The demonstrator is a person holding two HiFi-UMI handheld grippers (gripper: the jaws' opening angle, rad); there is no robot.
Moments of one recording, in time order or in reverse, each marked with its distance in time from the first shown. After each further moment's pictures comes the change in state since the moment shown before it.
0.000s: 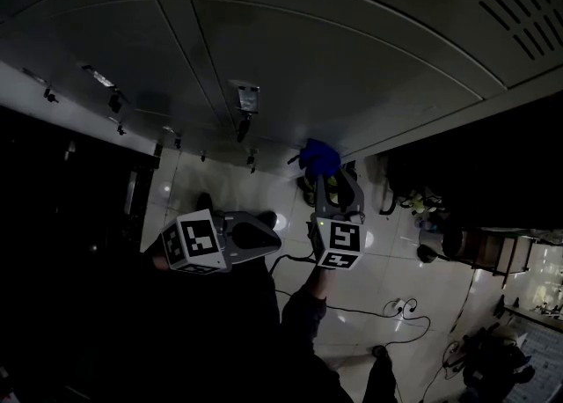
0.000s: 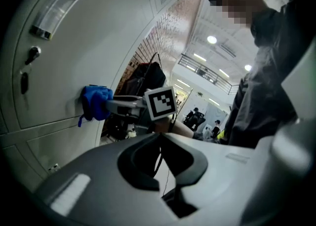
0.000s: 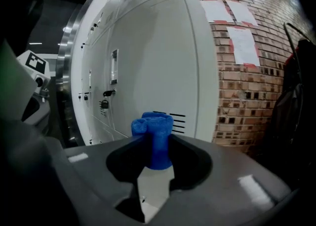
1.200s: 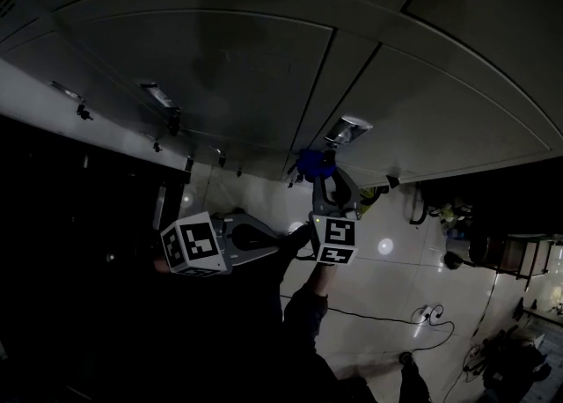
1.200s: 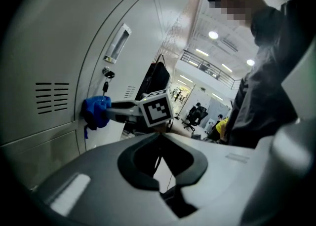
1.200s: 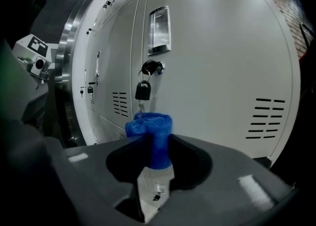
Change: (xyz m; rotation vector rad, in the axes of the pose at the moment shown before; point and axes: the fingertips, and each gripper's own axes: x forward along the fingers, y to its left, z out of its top) left arm -0.146 0.041 -0.050 0.019 0.044 0.047; right arm 0.093 0.138 -0.002 -0.023 0.020 0.025
